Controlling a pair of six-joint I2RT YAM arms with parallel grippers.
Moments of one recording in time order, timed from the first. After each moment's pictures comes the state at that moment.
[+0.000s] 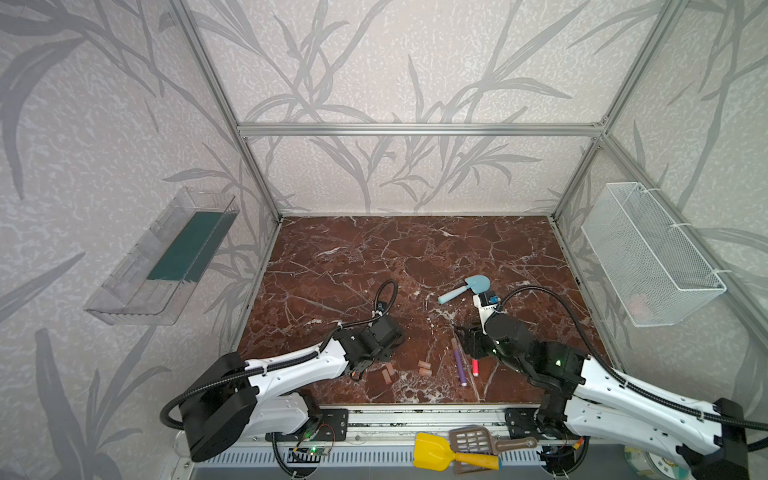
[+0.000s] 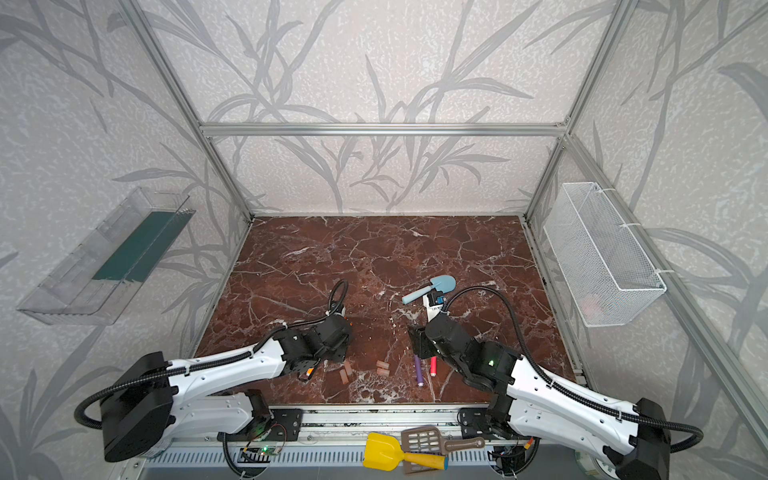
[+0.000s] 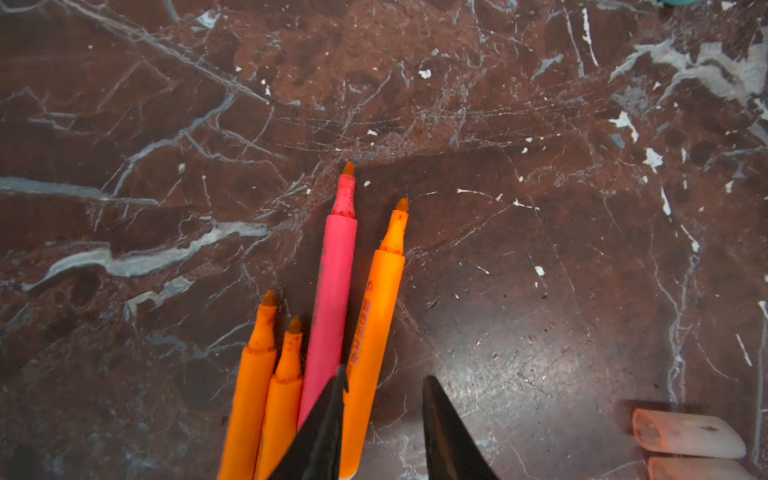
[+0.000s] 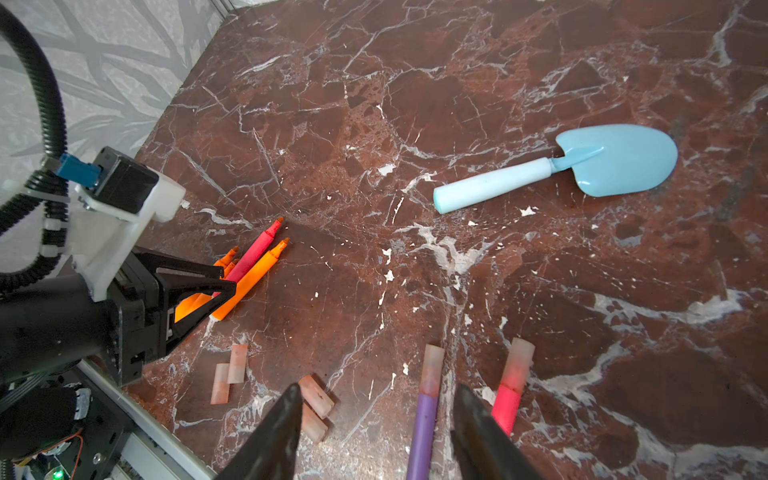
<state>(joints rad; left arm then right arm) -0.92 1.25 0.59 -0.46 -0.34 -0.64 1.00 0.82 0.60 -0.46 0.30 0.66</state>
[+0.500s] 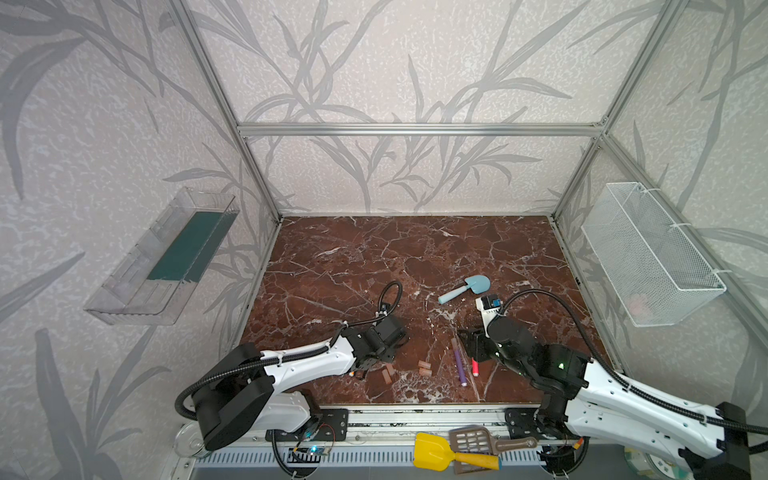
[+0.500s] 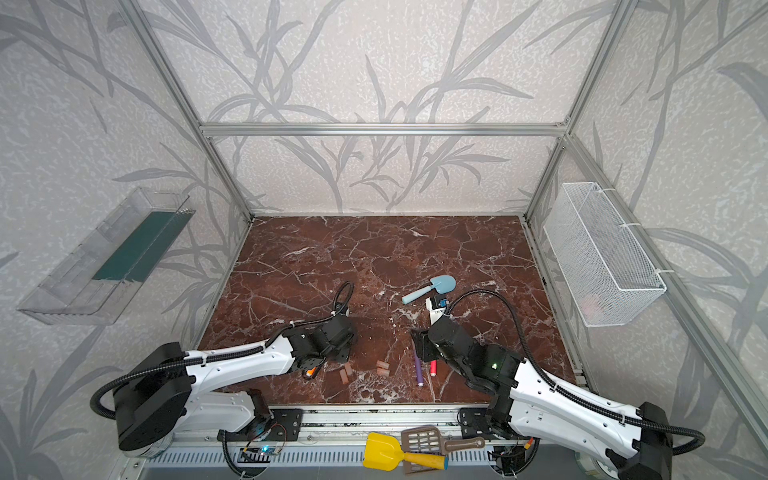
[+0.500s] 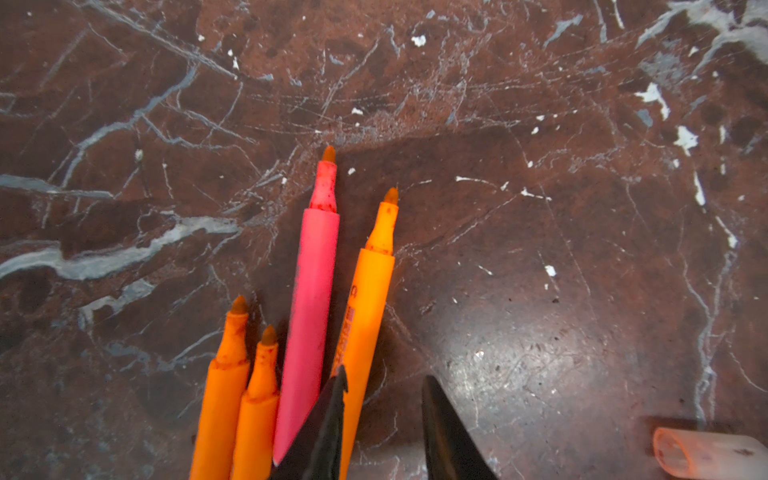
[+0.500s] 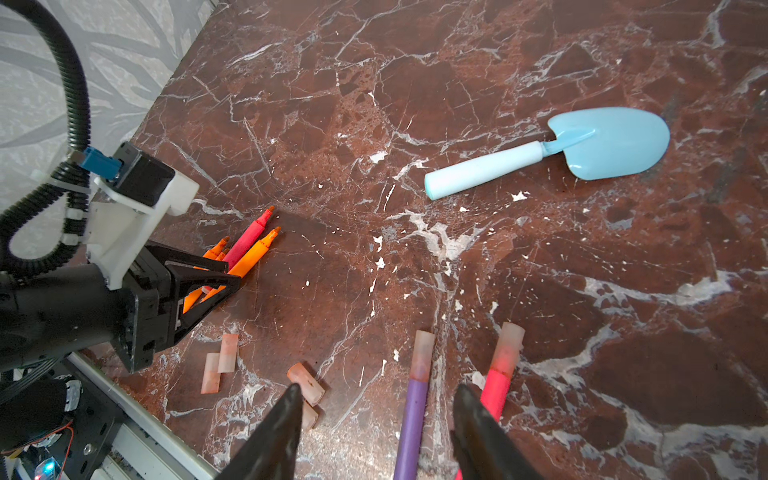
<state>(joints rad) -0.92 1.32 0.59 -0.44 -0.33 -0.65 1.00 0.78 0.58 -0.48 0.29 0.67</state>
